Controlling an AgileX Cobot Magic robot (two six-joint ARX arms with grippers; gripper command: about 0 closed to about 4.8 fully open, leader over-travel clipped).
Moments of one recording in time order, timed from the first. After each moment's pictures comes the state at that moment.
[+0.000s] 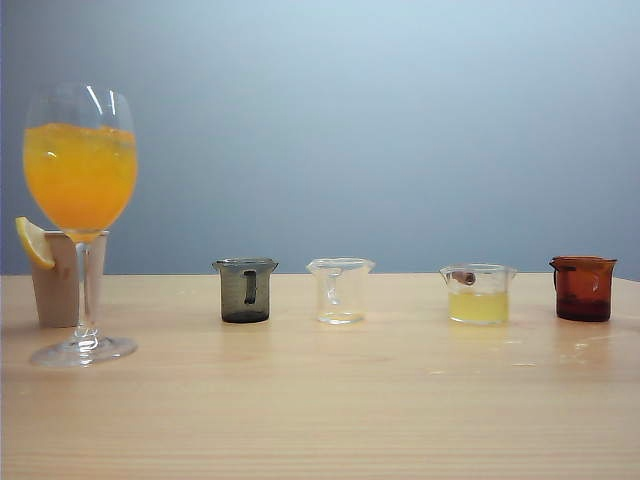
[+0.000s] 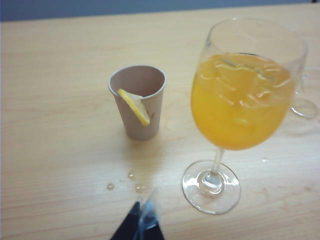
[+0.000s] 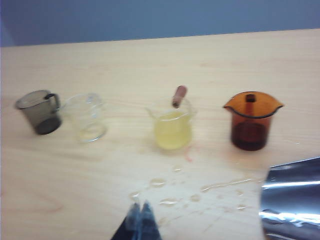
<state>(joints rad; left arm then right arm) -0.12 0.13 0.37 -0.54 0.04 0.05 0.50 0.12 0.18 -0.22 0.19 0.18</state>
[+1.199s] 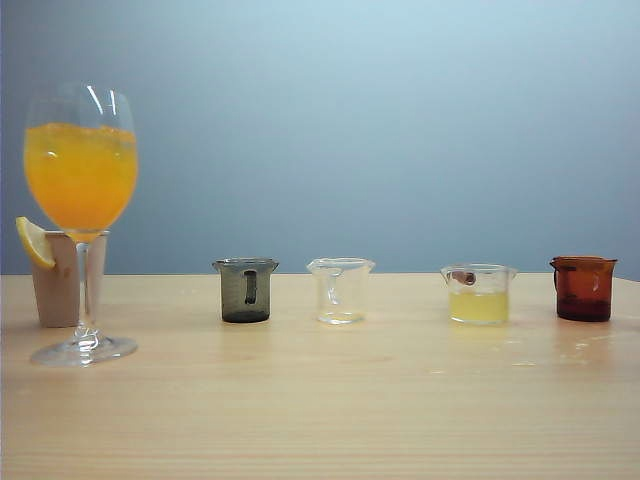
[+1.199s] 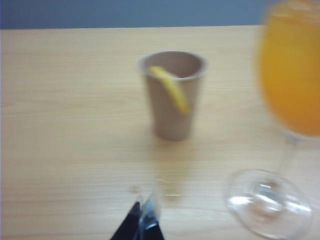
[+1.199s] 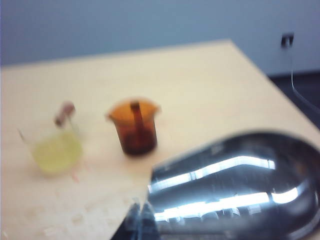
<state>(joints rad) 0.04 0.00 0.01 -0.18 0.08 0.05 0.05 0.15 0.02 0.02 0.07 0.12</state>
